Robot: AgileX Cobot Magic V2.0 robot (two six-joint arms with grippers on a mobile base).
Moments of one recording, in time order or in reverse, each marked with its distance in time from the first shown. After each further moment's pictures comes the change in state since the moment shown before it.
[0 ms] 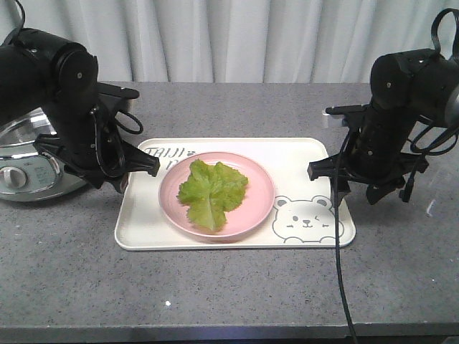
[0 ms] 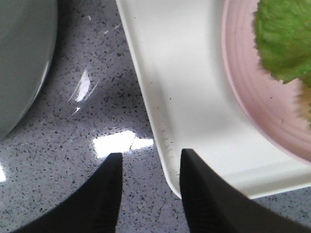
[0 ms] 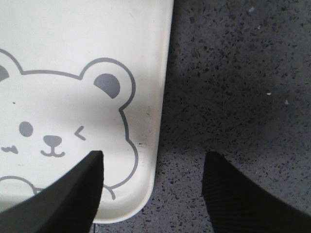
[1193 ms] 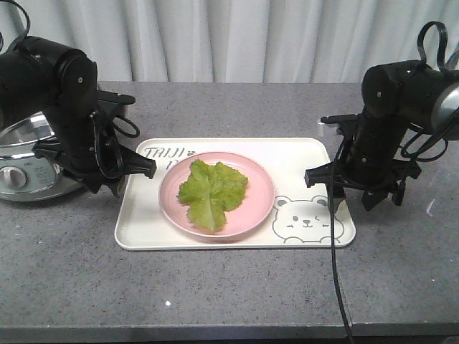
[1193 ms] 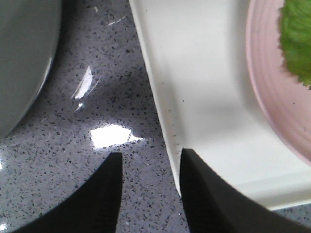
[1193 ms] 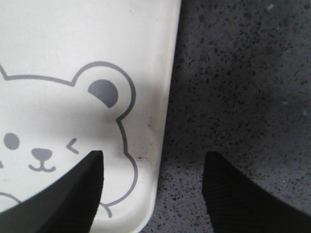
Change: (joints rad) left arm 0.028 0.035 0.000 -0.016 -0.005 0.001; right arm 0.000 0.045 0.001 0.008 -0.018 -0.009
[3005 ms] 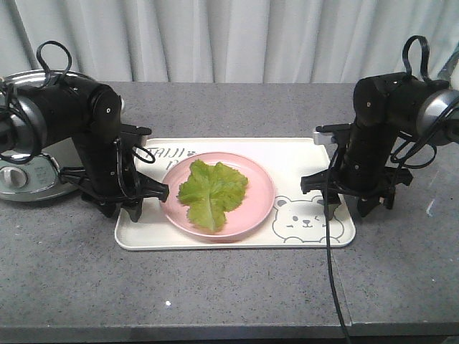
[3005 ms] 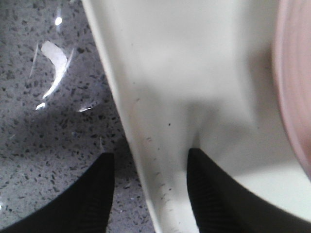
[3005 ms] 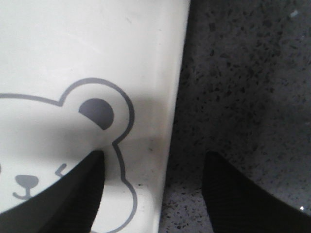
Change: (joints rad) left arm 0.004 0.137 0.036 -0.064 -0.061 0.040; right arm 0.000 0.060 -0.002 0.000 -0.023 0.000
